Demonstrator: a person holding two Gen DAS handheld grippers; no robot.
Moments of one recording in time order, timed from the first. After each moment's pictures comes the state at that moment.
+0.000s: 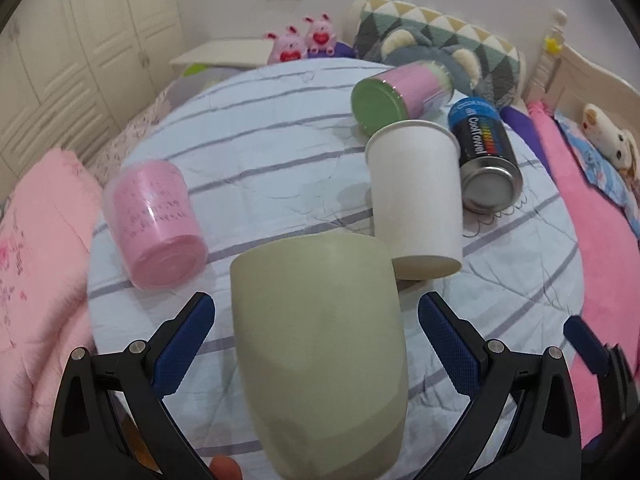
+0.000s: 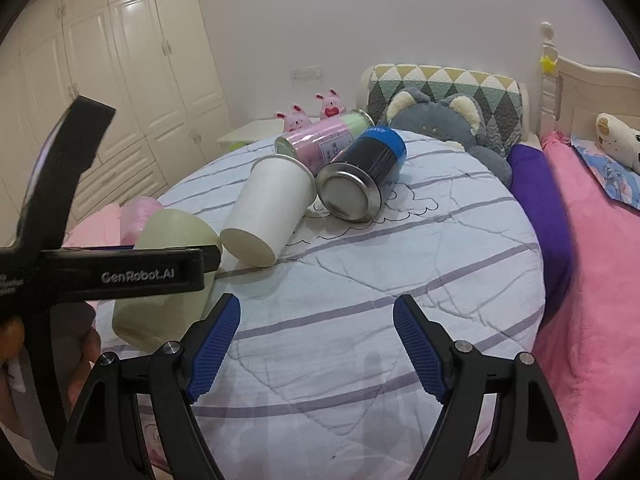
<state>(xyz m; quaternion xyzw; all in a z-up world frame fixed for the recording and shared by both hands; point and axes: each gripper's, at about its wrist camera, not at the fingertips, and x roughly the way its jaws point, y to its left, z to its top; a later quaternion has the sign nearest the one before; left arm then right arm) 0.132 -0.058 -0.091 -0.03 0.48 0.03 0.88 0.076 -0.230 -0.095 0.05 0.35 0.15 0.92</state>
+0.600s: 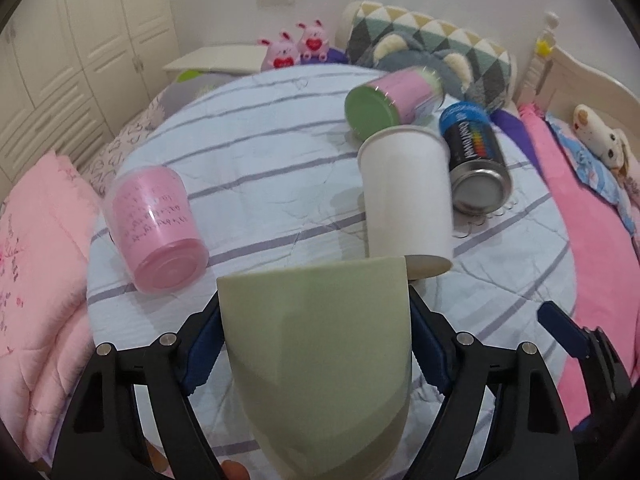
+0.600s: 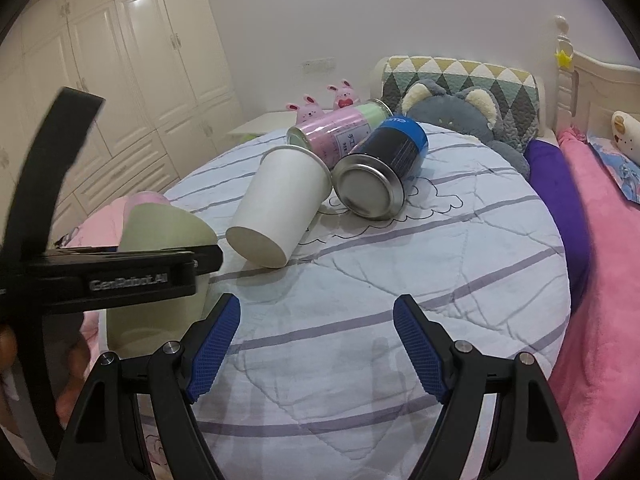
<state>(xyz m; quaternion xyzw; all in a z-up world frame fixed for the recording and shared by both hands) 0.121 -0.052 -0.080 -0.02 0.46 0.01 0.89 0.086 -0.221 -0.100 0.05 0.36 0.17 0.92</state>
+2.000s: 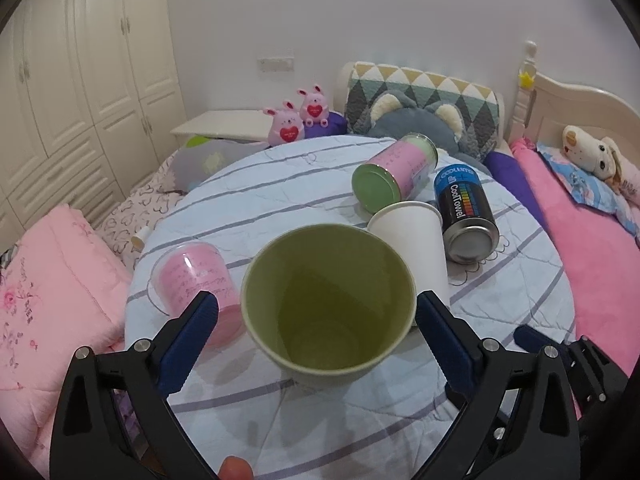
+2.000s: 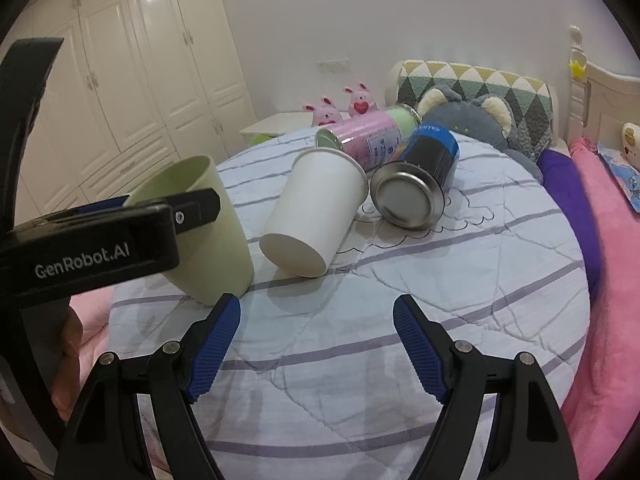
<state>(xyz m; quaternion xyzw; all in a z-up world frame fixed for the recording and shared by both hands) 0.106 -0.041 -0.050 0.01 0.36 0.01 0.93 0.088 -0.195 -0.094 0.04 0.35 0.18 0.92</state>
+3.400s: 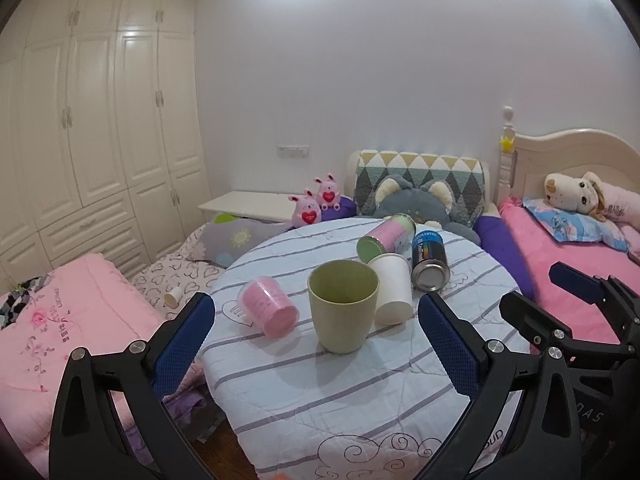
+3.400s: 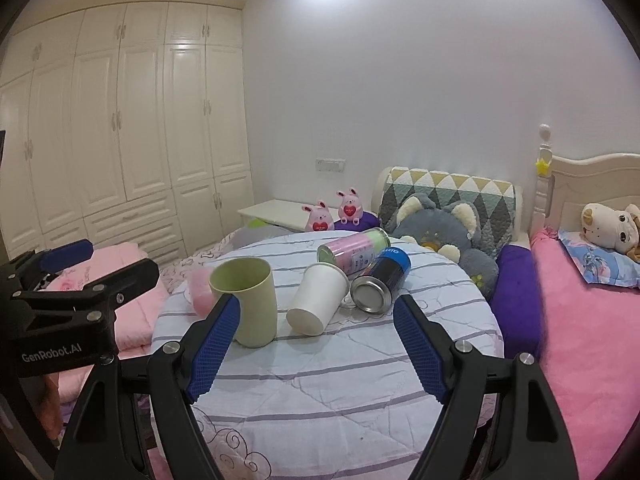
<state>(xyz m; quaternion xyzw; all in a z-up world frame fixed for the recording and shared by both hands) -0.043 -0.029 0.018 0.02 0.20 0.03 0.98 -0.015 -0.212 -0.016 0.00 0.18 0.16 0.97</state>
